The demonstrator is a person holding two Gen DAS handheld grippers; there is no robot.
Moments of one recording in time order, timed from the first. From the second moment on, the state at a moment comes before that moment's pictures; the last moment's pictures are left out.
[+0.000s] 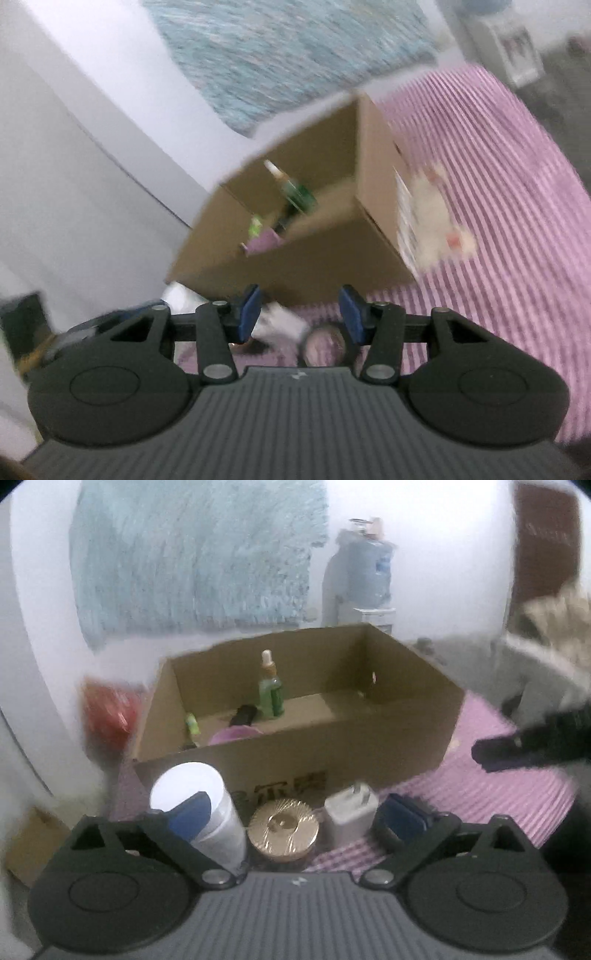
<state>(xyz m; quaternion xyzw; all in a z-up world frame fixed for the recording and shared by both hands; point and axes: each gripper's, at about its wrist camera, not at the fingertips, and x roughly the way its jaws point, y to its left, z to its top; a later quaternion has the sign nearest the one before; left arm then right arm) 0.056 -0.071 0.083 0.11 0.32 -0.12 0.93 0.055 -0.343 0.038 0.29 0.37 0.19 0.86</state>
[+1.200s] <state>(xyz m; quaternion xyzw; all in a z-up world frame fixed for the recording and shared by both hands) 0.073 -0.118 0.002 0.07 0.39 -0.24 0.89 0.099 -0.286 0.008 0.16 0.42 0.18 0.87</state>
